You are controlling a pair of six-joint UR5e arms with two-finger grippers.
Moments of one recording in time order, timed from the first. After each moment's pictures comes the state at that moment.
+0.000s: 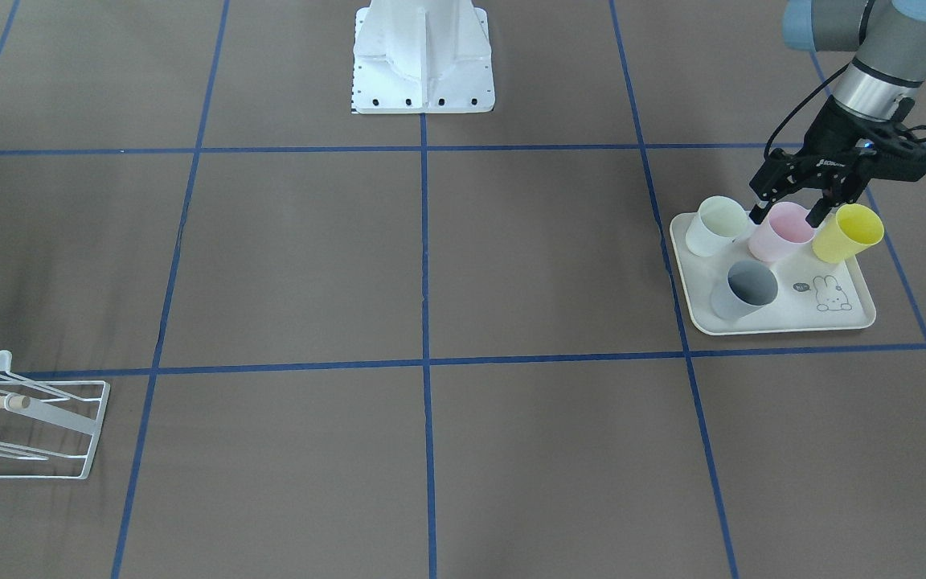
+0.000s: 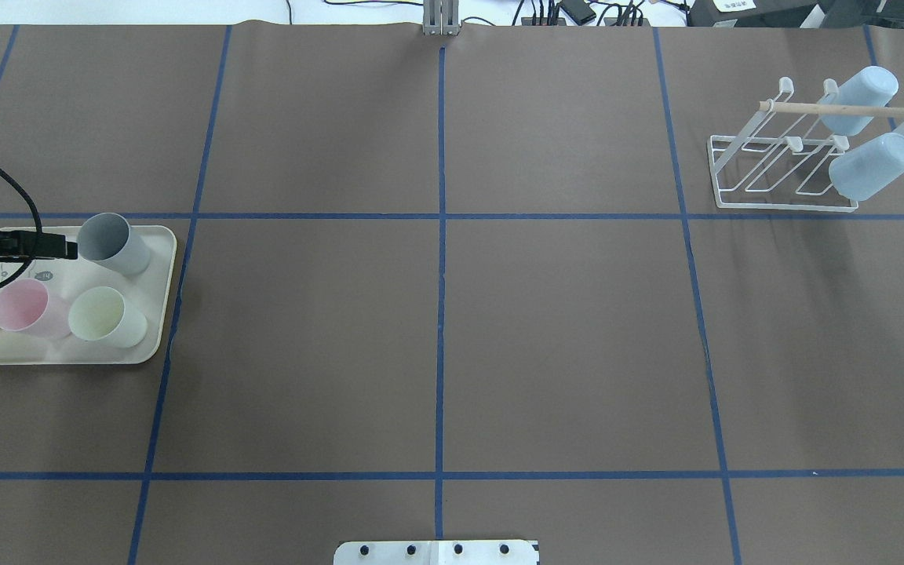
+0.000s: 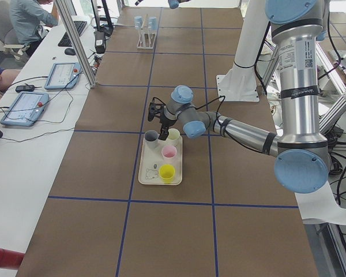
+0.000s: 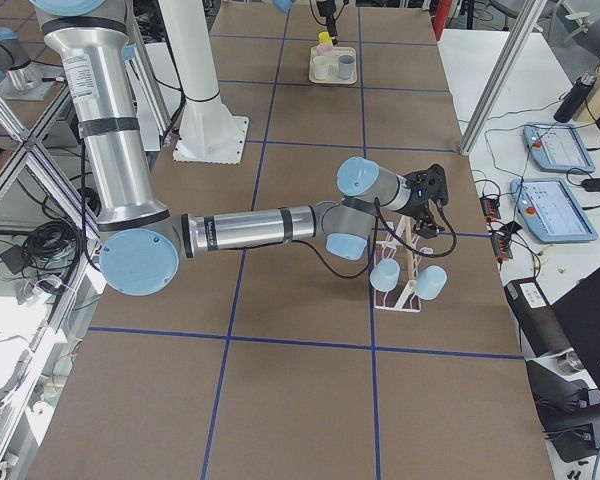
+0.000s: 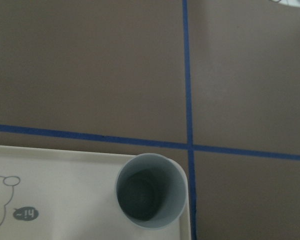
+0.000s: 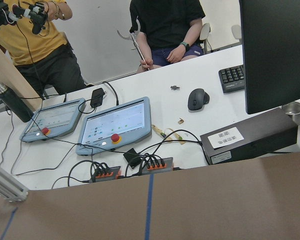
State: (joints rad) left arm -0.93 -1.46 -1.95 -2.17 -1.99 -0.95; right arm 1.29 -1.36 1.50 -0.41 1.97 1.10
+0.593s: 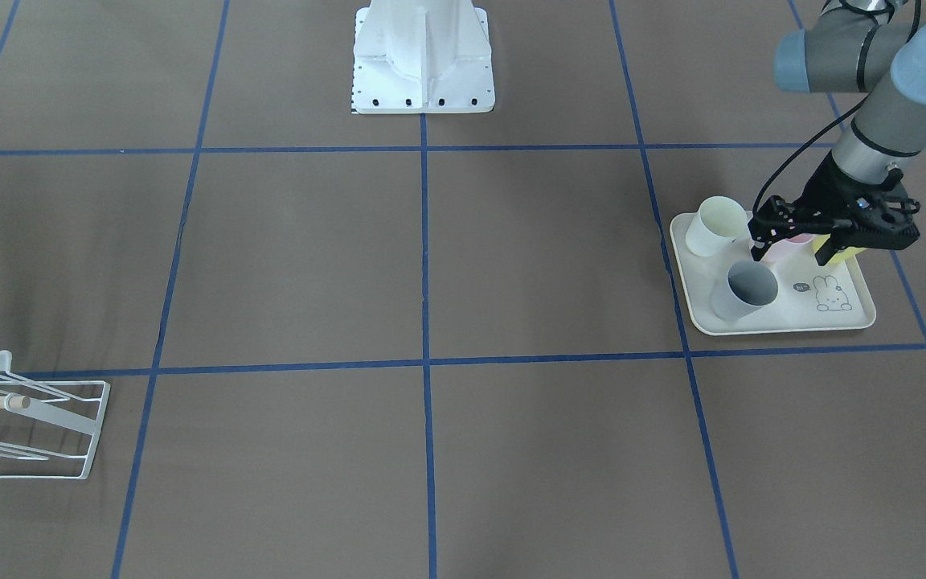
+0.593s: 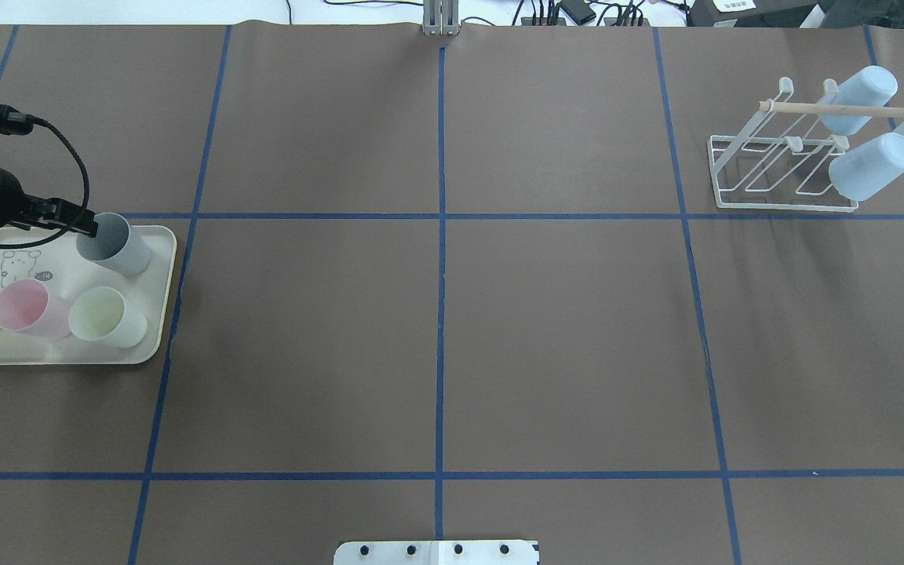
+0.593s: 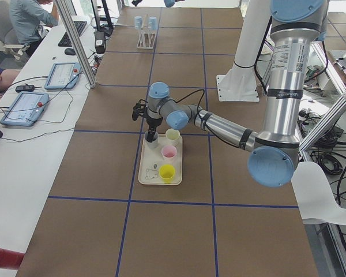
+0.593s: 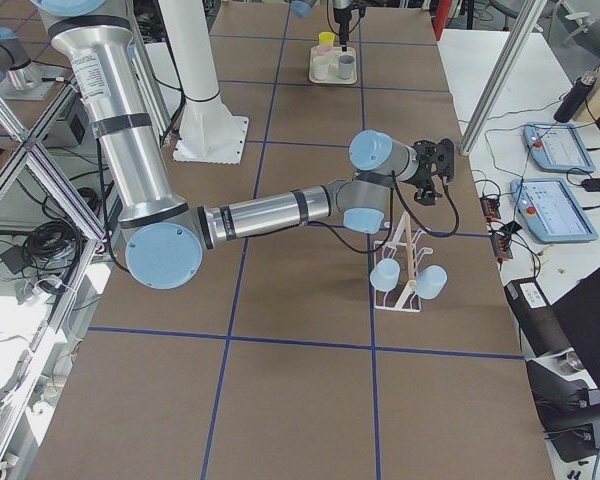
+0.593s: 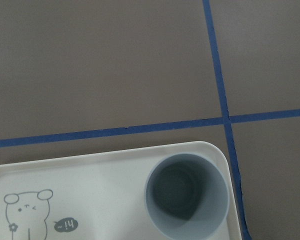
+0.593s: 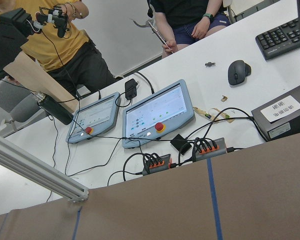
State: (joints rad) left arm -0.98 -1.66 -1.79 -1.94 -2.07 -0.73; right arm 1.28 -1.27 1.51 -0.42 2.06 1.29
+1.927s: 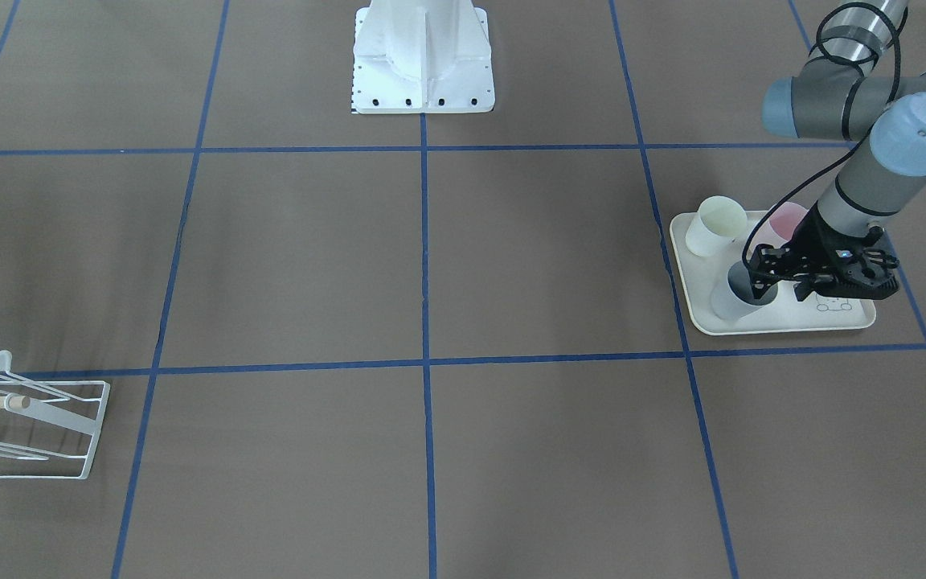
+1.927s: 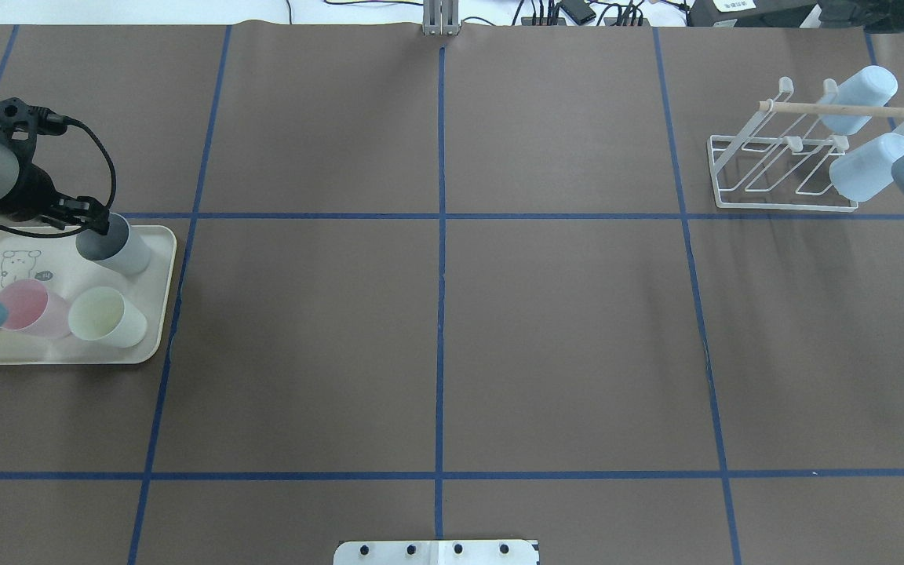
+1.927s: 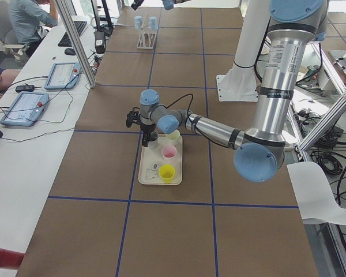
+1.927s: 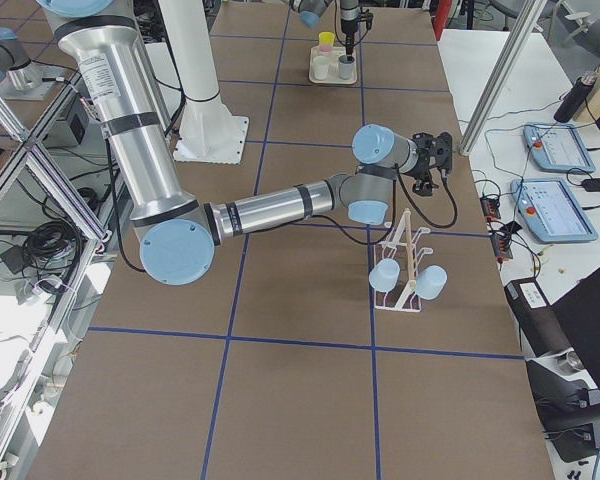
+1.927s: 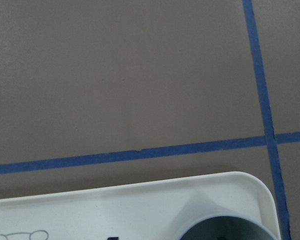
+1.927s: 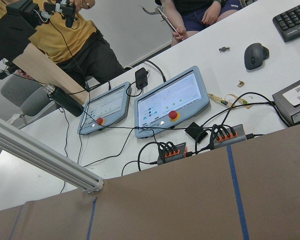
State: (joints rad) left arm -0.97 -1.74 -1.66 -1.94 -2.08 -0.72; right arm 1.24 -1.25 1.50 -0.42 2.06 1.32
